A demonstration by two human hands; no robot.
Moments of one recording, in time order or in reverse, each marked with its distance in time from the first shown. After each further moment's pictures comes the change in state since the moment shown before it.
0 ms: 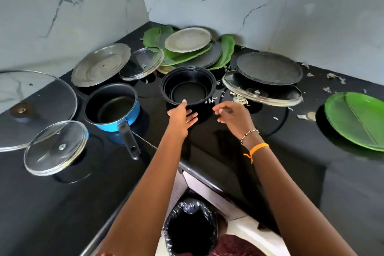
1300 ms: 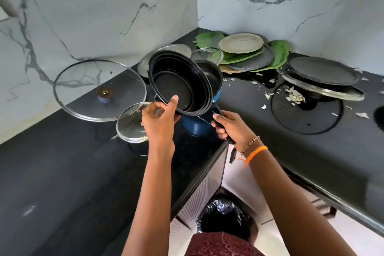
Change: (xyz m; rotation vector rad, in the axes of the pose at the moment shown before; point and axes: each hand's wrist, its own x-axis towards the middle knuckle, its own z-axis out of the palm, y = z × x) left_hand -0.133 0.066 -0.218 -0.111 0.163 0.673; right_hand -0.090 -0.075 0.168 0.506 -0.367 0.188
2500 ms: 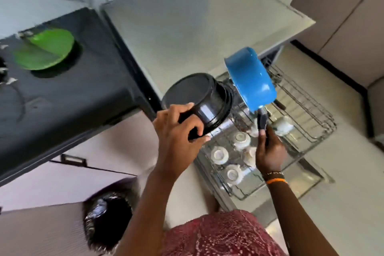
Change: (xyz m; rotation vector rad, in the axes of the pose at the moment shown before) left_hand -0.602 -0.171 0.141 0.477 -1.623 0.990; right_hand -0.670 0.273 -0.307 -0.662 1.996 0.054
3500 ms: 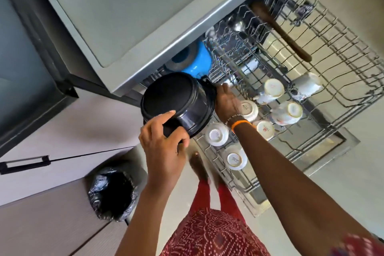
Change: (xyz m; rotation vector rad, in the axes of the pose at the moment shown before) left_hand -0.052 -0.060 0.121 0.249 -0.214 -0.175; right_hand 0.043 0.066 0.180 -0.259 -0.775 0.010
